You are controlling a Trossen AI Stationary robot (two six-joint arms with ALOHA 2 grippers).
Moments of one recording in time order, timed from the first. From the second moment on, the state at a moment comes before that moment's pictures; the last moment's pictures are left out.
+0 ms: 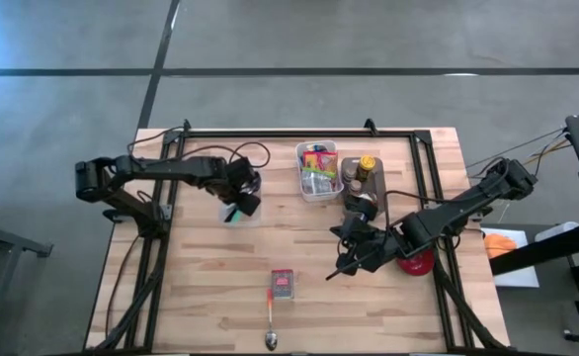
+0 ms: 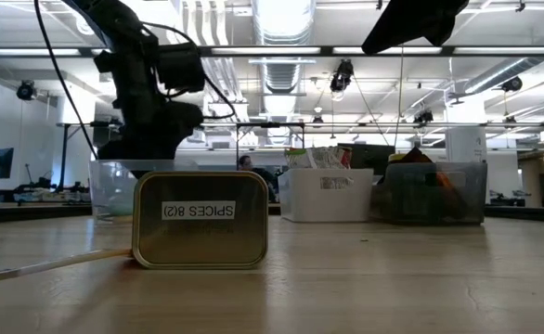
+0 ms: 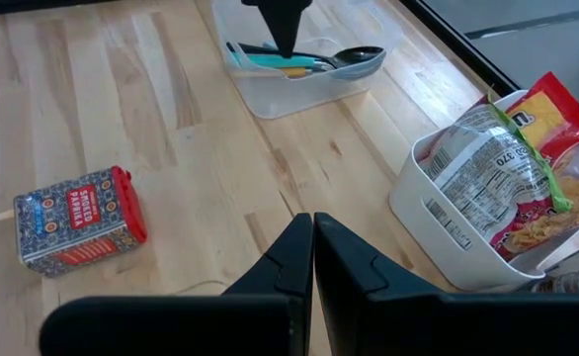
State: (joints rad) left arm 0.34 1.48 0.84 -0.66 0.11 -0.68; right arm 0.47 1.40 1.06 -0.55 0.70 0.62
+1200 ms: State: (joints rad) left arm -0.36 1.44 1.01 -0.65 -0.10 -1.08; right arm 0.47 1.42 0.99 -0.38 0.53 0.59
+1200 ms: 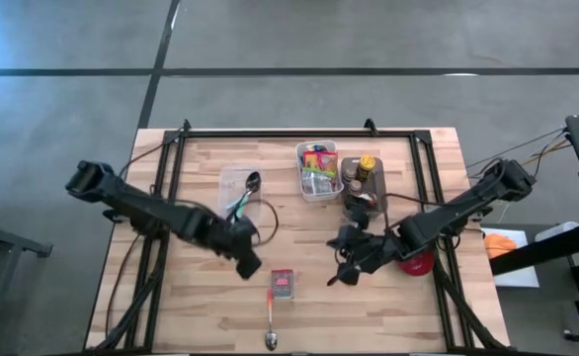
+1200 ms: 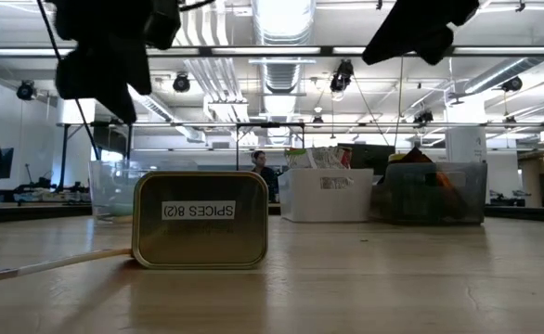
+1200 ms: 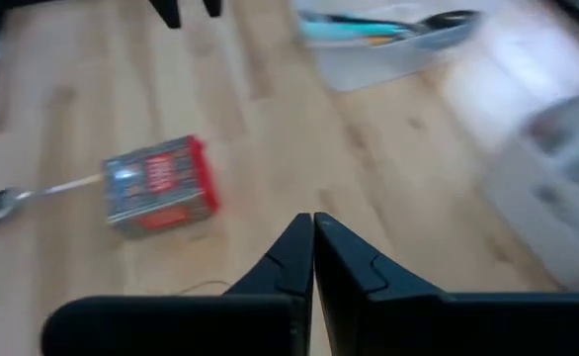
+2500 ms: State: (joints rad) left arm -0.48 1.71 1.01 -0.36 -0.01 -1.12; right arm 0.48 1.85 1.27 -0.24 0.25 0.48
